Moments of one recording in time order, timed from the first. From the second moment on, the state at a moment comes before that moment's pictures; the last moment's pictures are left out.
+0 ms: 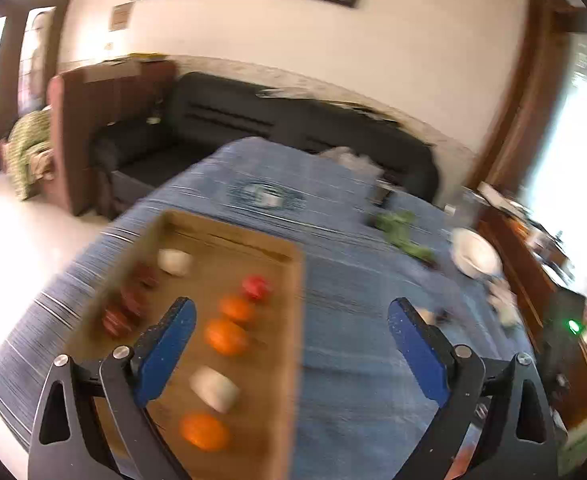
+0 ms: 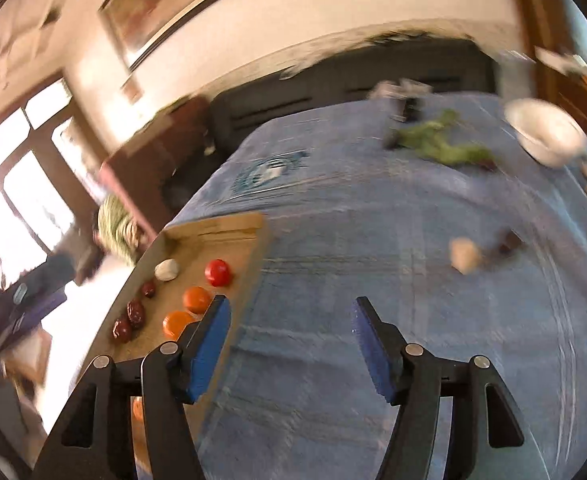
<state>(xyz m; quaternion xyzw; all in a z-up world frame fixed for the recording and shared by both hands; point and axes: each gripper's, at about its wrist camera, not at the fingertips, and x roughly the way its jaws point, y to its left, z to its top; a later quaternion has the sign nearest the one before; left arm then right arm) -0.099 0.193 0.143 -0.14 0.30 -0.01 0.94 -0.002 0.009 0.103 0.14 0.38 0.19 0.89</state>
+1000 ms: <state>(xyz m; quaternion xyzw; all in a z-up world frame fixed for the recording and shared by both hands) -0.146 0.101 0.129 -0.02 0.30 0.02 0.95 -0.064 -0.090 0.088 0.23 0.36 0.11 0.90</state>
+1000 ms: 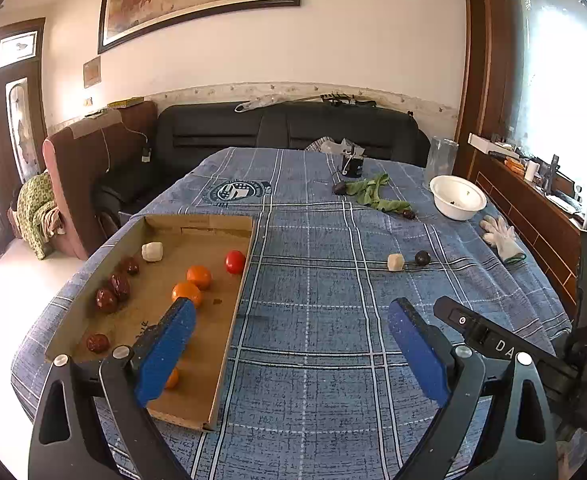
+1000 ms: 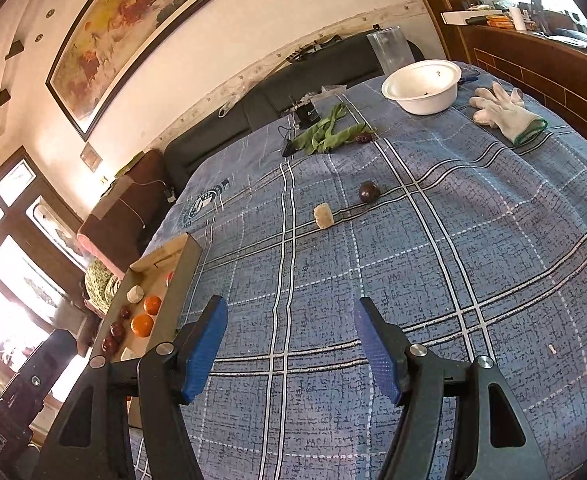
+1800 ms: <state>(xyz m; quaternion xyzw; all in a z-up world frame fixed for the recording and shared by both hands) -0.110 0.104 0.085 -0.04 0.38 -0.01 0.93 -0.046 -0.110 0.069 0.23 0.39 0.07 0.89</state>
